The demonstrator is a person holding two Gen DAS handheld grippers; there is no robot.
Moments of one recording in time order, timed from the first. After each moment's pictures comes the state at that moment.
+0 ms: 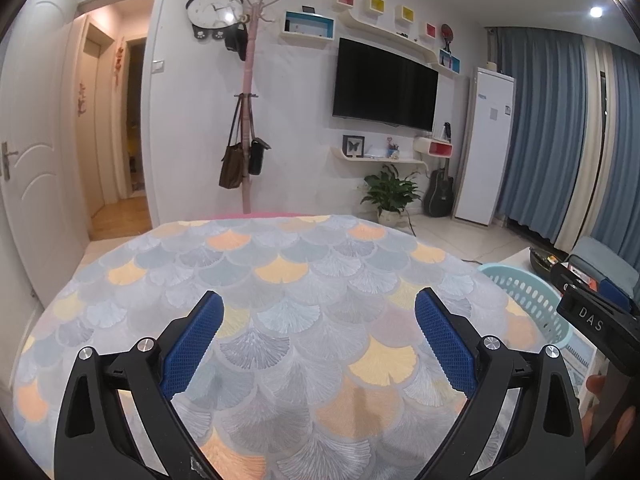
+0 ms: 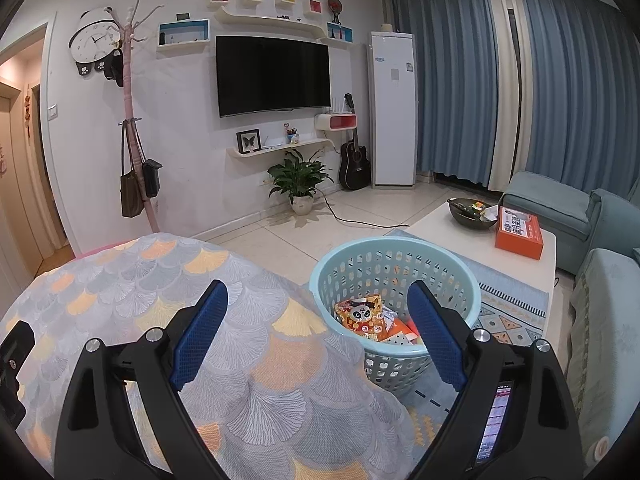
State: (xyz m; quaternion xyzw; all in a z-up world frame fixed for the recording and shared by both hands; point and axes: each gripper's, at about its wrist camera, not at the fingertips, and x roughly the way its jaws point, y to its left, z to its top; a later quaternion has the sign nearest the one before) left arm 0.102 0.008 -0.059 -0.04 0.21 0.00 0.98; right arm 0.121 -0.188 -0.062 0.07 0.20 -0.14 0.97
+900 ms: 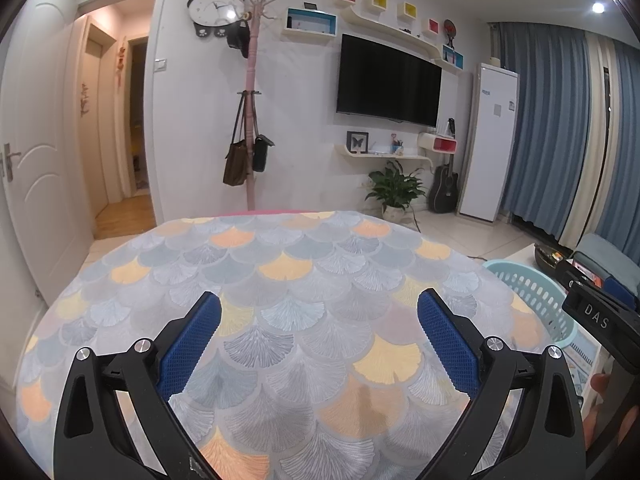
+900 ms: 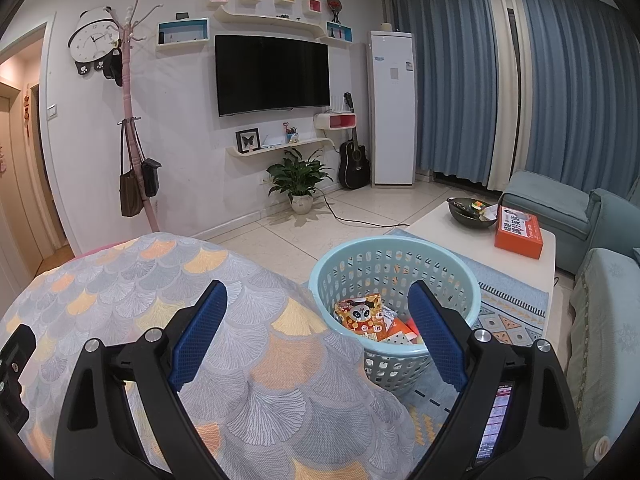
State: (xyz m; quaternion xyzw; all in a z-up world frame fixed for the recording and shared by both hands) left arm 0.101 0.006 -0.061 -0.04 0.22 0.01 0.98; right arm 0.121 -0.188 -0.063 0.07 0.20 -0.14 0.97
